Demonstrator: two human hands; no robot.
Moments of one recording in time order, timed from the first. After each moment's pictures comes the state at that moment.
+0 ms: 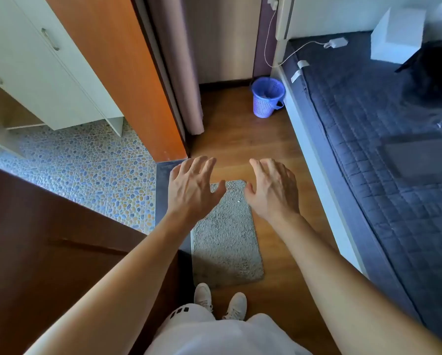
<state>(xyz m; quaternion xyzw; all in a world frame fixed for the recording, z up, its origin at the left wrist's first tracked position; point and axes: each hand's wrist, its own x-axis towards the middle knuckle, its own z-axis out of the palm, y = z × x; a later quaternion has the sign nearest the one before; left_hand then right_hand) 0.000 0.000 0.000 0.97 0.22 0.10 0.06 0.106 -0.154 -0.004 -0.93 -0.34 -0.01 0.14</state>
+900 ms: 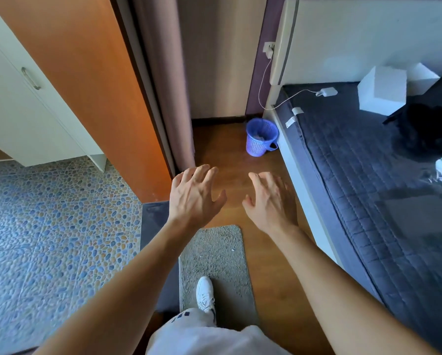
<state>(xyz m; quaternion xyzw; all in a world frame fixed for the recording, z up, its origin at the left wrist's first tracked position) 0.161 0.161 0.003 0.96 0.20 0.15 0.08 0.260 -0.002 0.004 -0.94 -0.33 -0.04 0.12</state>
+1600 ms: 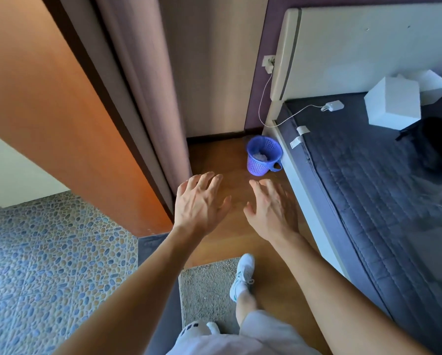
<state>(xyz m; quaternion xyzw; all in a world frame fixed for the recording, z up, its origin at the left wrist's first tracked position) 0.345 0.301 -0.011 0.97 0.18 0.15 0.10 0.432 0.140 -0.009 -0.94 -0.31 -0.02 0.11</state>
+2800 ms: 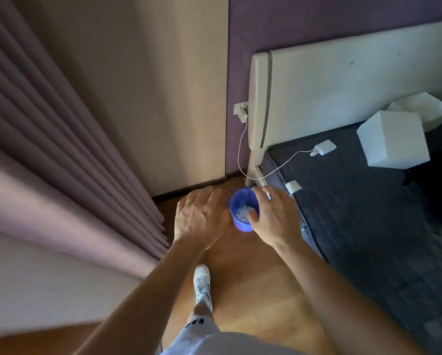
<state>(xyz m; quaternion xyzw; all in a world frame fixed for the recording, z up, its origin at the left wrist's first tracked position) 0.786 0.423 -0.022 0.98 0.15 0.11 0.12 0.874 0.257 -0.026 -0.96 -0.26 -0.03 0.13</state>
